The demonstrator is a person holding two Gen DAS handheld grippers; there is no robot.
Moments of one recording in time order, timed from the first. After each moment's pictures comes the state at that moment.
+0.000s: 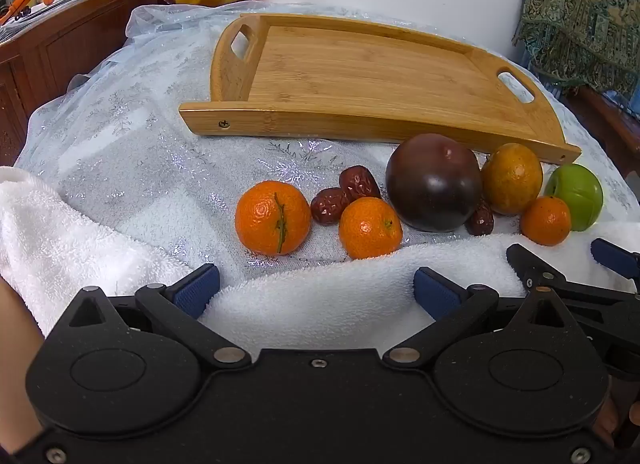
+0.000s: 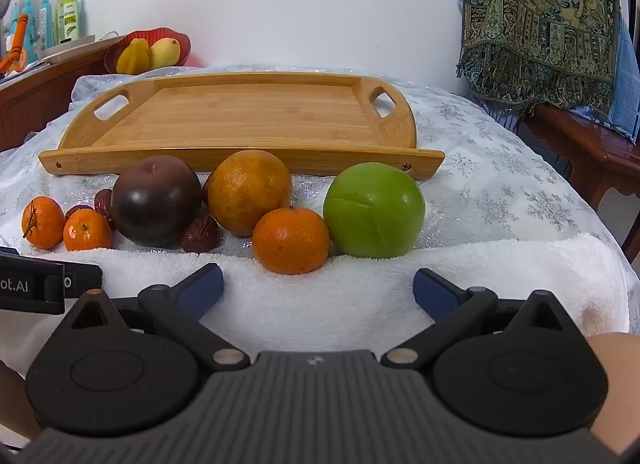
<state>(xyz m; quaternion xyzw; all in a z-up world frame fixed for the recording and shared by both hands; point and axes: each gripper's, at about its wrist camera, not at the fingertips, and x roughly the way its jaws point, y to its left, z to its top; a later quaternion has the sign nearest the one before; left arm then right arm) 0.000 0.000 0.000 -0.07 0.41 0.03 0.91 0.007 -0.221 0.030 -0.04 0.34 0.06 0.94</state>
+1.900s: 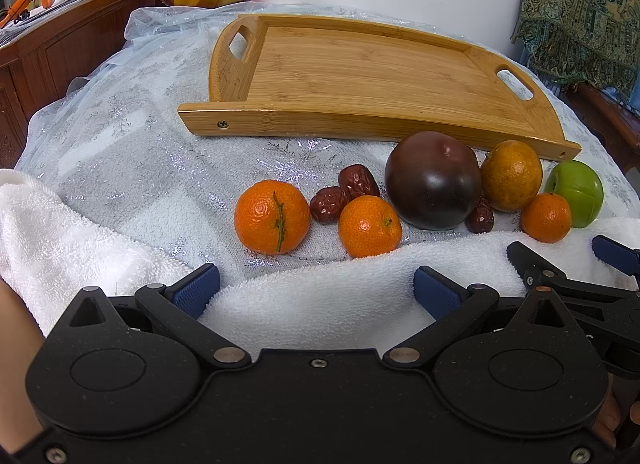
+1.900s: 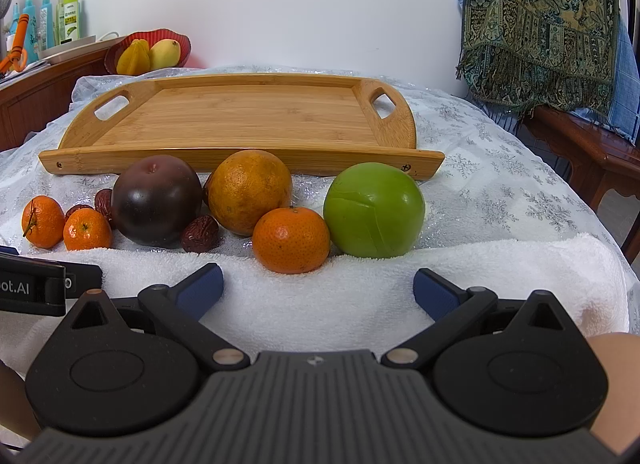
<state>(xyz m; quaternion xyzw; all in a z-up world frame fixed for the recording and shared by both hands) 0.000 -0.002 -0.002 -0.06 0.42 0.03 0.91 0.006 -0.220 0.030 -0.04 0.34 0.06 0.94</state>
